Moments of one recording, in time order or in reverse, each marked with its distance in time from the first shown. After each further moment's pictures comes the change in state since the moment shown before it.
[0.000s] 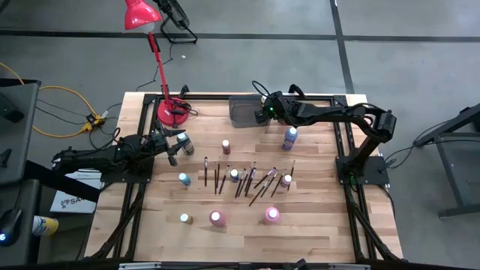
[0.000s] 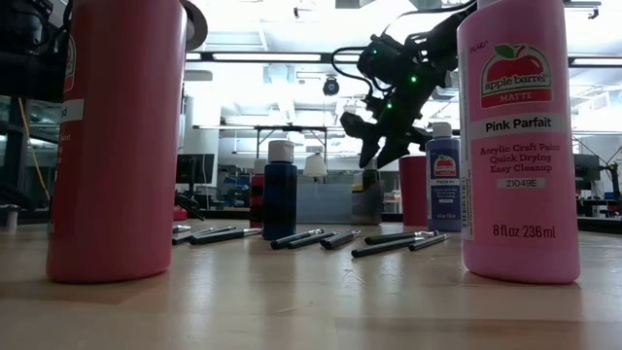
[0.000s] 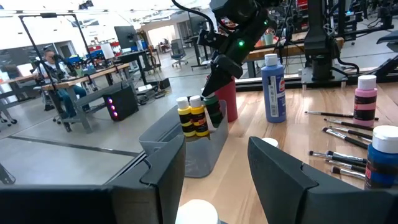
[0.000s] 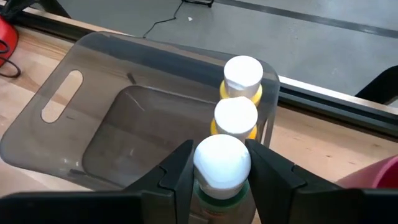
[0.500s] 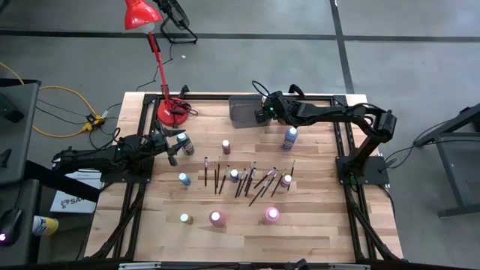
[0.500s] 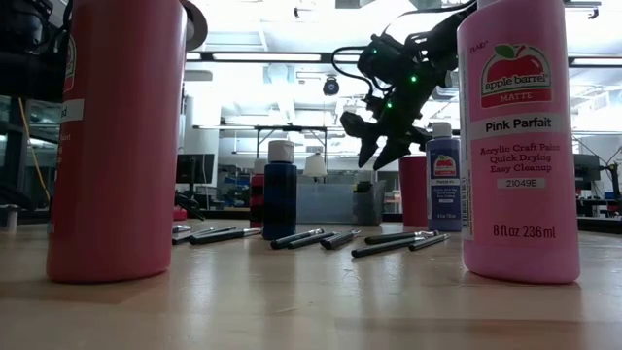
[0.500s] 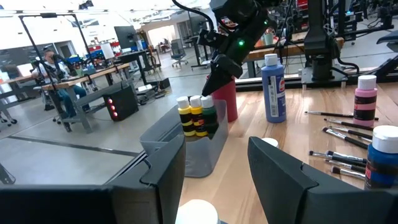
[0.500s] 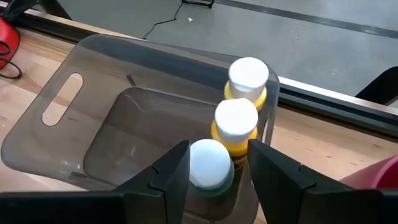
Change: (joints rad) left arm 0.000 0.000 0.000 0.000 0.000 0.000; right arm 0.000 -0.001 0.000 0.001 0.001 0.001
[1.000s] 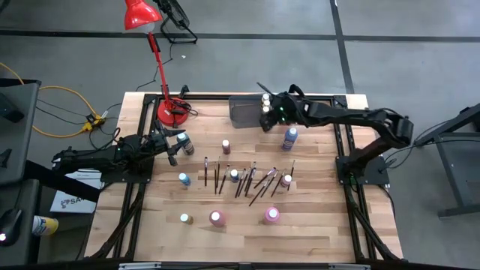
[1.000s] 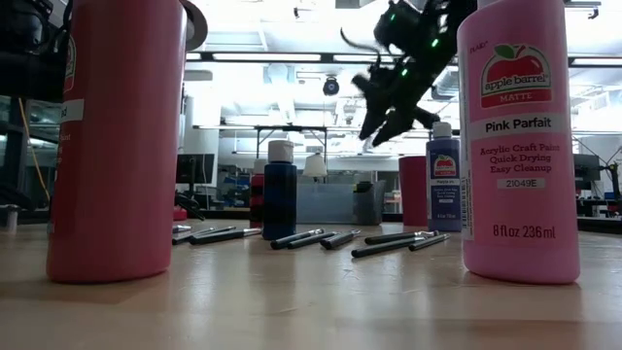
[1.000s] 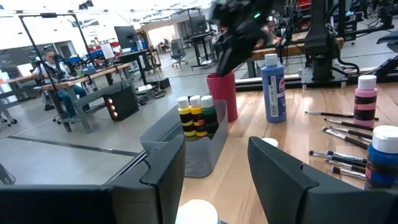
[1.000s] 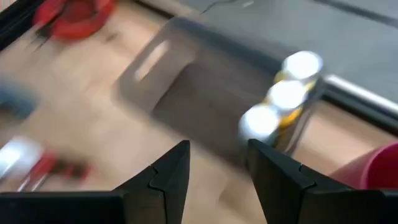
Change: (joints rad) left arm 0.000 0.000 0.000 0.000 0.000 0.000; right arm 0.053 -0.189 0.000 -0.159 -0.234 -0.141
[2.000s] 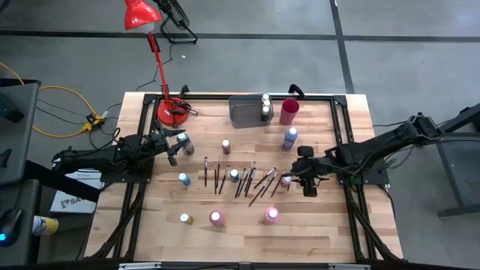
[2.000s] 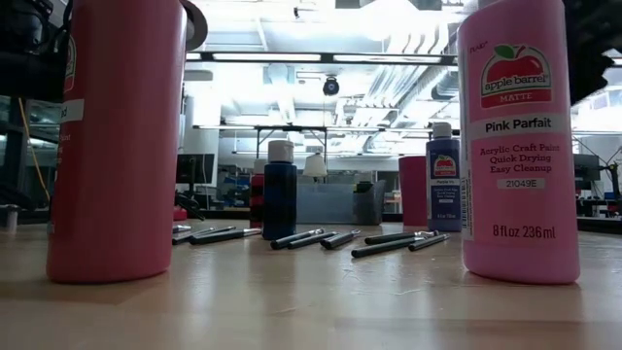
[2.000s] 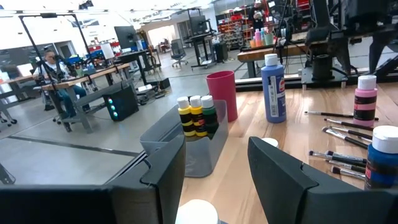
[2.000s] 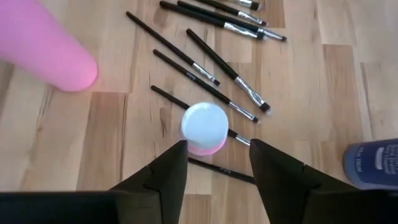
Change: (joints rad) left arm 0.000 0.000 0.000 0.000 0.000 0.000; right arm 0.672 -0.404 -0.392 -0.197 -0.047 -0.253
